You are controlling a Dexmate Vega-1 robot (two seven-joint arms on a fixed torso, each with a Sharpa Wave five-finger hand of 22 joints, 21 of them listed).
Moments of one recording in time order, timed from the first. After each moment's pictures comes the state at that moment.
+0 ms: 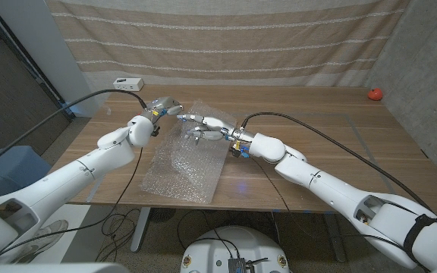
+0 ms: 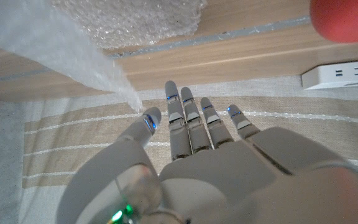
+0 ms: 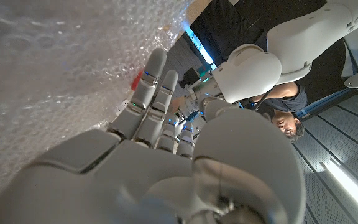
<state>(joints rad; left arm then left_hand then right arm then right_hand) 0.73 0.86 0.59 -1.70 0.34 0.30 0.18 0.36 0.18 0.82 -0.10 0.30 0.75 0.06 0.20 0.20 0.62 -0.02 0.21 0.19 0.33 -0.02 0.19 0.17 -0.05 0.14 0.40 0.19 -0.60 -0.37 -0.83 -1.26 0.07 0.54 0.30 0.87 0.16 0.54 0.07 0.18 0.10 -0.10 0.18 0.20 0.12 -0.01 0.20 0.20 0.65 -0.06 0.26 0.45 0.61 -0.06 1.01 0.17</state>
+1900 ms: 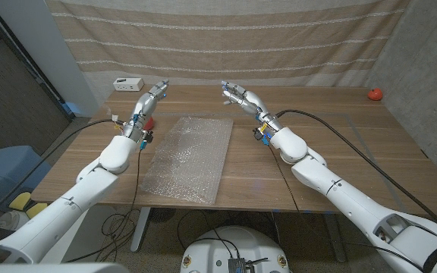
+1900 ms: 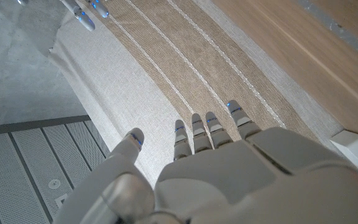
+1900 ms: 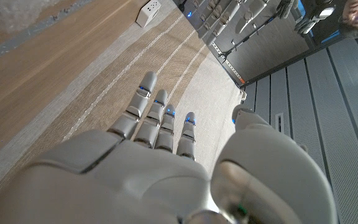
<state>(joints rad) 0.99 0.72 0.30 -1.52 -0.29 -0.44 0.17 0.10 0.09 0.67 0.08 0.18 0.12 -0.06 0.17 0.17 0.12 -0.01 0.18 0.18 0.09 0.01 0.17 0.17 -0.01 0.11 0.40 0.20 -0.76 -0.42 -0.59 -1.43 0.19 0.47 -0.02 0.53 0.01 0.40 0.10 0.19 0.25 -0.08 0.20 0.19 0.28 0.06 0.20 0.19 0.40 0.01 0.20 0.34 0.32 0.05 0.77 0.16</state>
